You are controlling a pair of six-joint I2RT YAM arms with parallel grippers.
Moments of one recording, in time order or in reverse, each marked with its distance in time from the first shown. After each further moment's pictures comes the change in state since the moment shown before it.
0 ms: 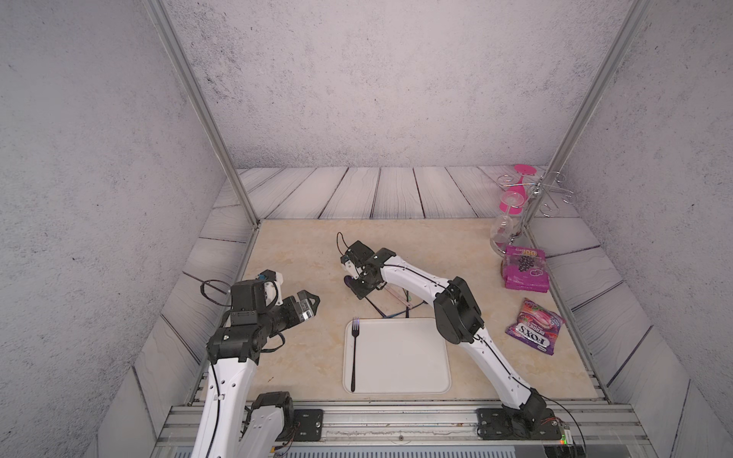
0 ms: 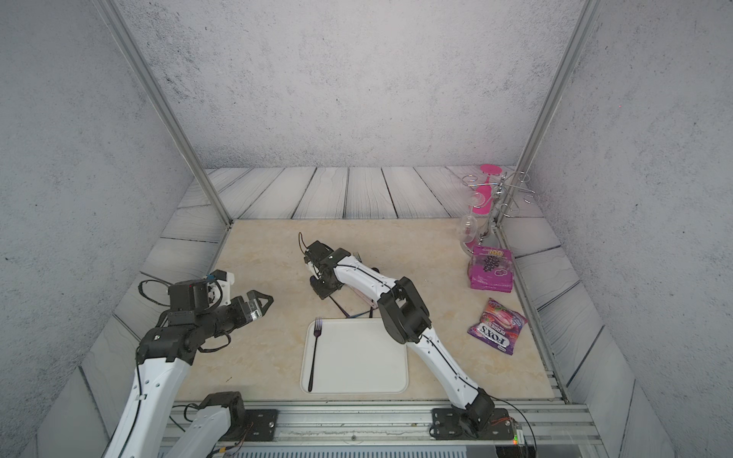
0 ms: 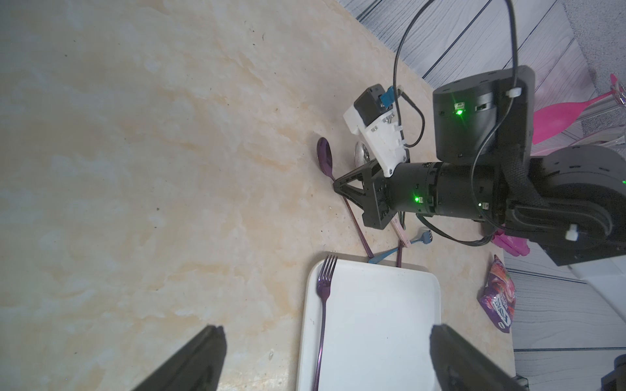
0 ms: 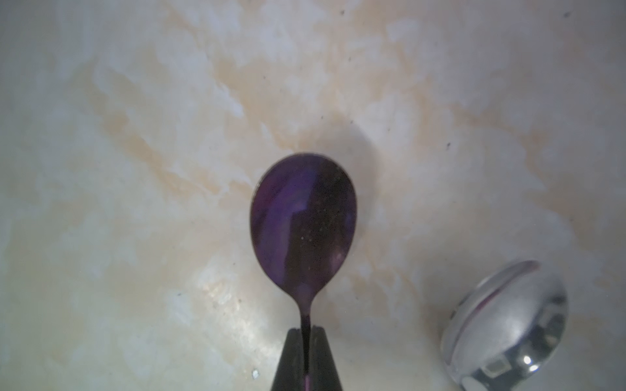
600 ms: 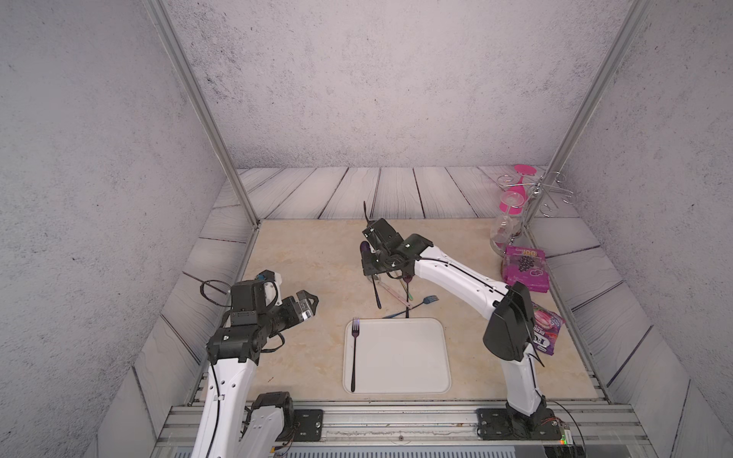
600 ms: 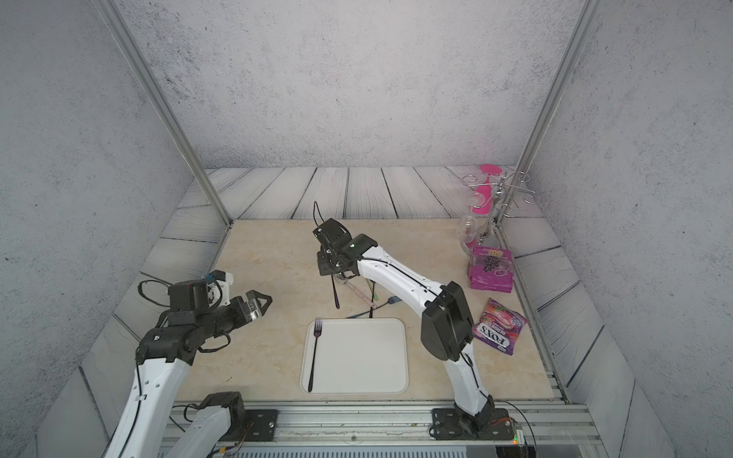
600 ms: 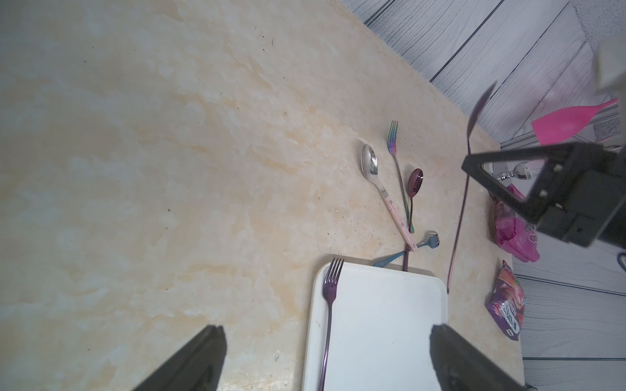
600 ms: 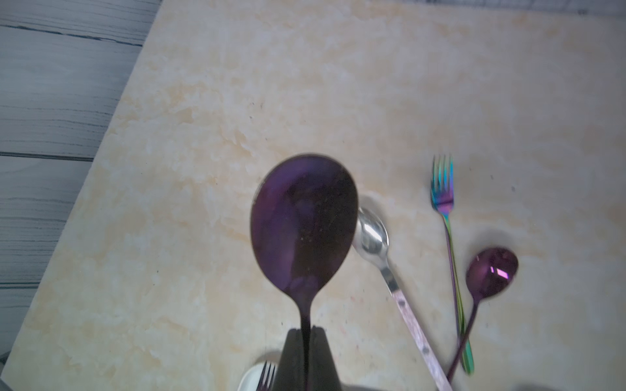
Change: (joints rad) left arm 0.000 -0.005 0.000 -0.001 -0.029 0.000; right arm 0.030 -0.551 -0.428 0.097 0.164 0.485
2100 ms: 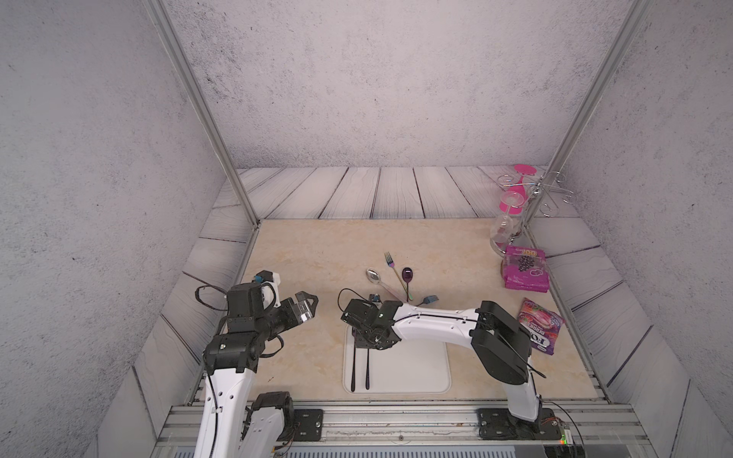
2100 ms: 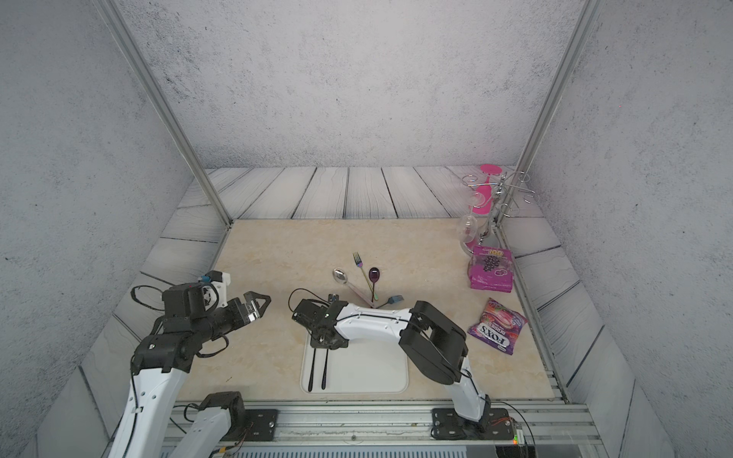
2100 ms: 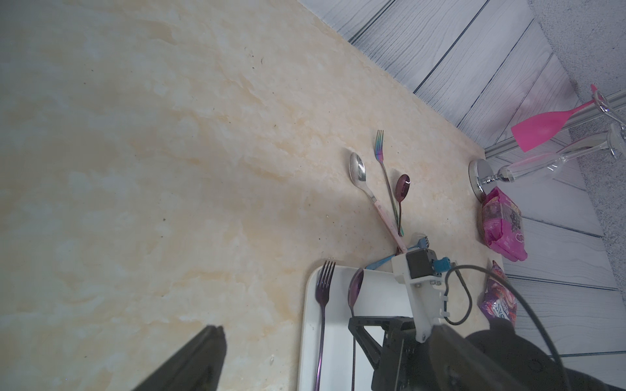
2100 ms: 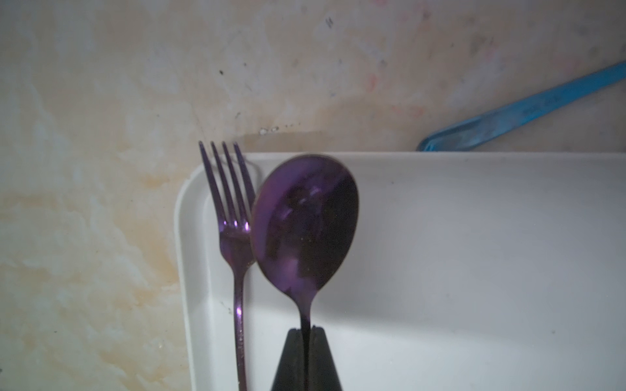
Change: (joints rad) left arm 0.000 -0.056 0.000 0.001 0.013 0.000; right arm 0.287 0.033 -0.382 0.084 0.031 0.549
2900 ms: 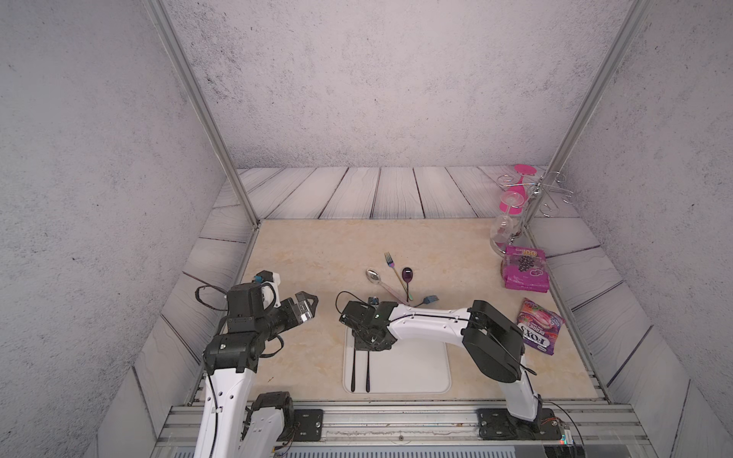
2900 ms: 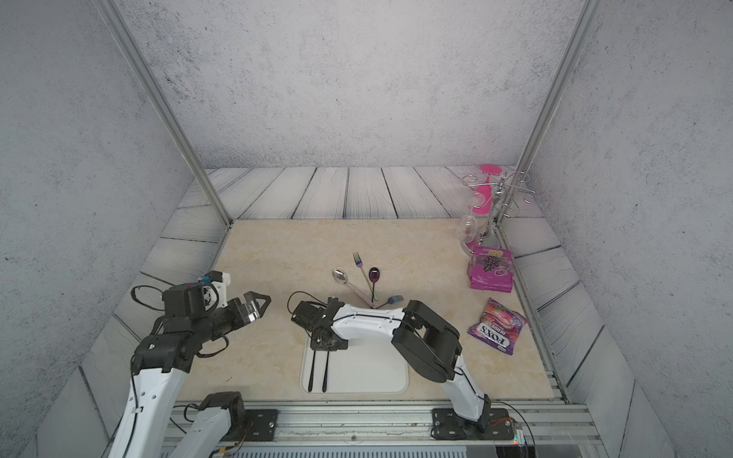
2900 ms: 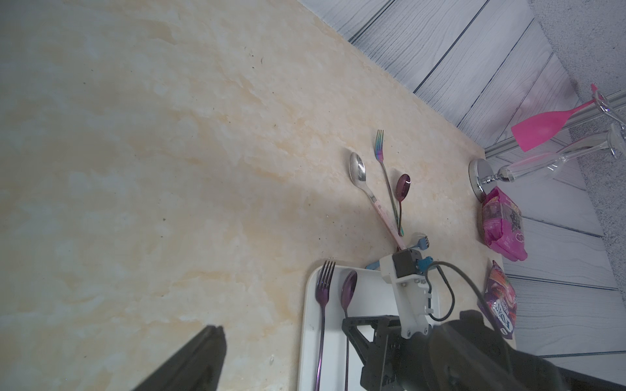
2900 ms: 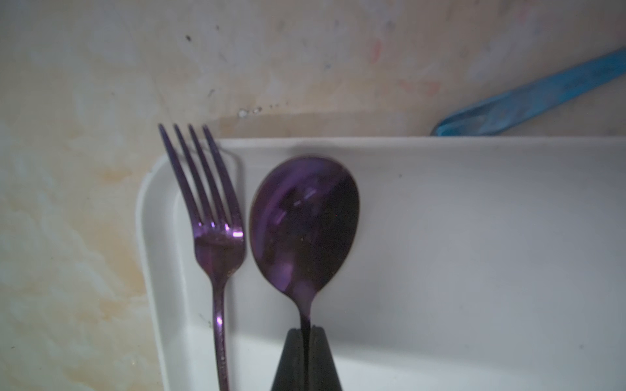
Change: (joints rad) left arm 0.000 0.001 0.000 0.000 0.000 0.000; right arm 0.000 0.047 0.018 -0.020 -0.024 0.000
